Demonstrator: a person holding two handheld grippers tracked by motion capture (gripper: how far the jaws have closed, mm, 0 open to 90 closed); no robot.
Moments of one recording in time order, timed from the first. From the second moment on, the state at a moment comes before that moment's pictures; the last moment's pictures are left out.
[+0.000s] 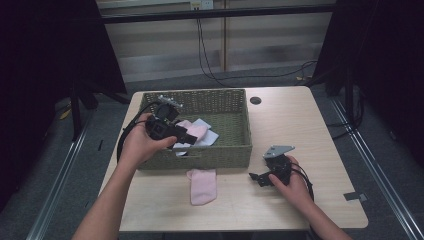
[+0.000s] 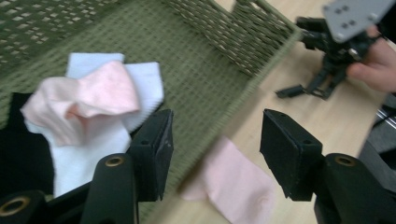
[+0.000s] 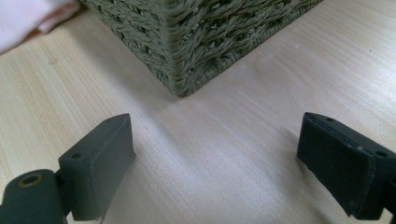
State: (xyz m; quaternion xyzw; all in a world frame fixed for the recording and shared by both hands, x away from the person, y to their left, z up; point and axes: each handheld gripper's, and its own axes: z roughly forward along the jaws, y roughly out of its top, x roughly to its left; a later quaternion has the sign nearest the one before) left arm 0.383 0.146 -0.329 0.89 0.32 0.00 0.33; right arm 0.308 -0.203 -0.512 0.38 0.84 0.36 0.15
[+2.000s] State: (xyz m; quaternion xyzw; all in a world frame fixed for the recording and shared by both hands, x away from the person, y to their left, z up) left arm 0.472 0.157 -0.376 0.87 0.42 0.00 0.24; right arm 0.307 -0.202 -0.512 0.38 0.84 0.36 0.14
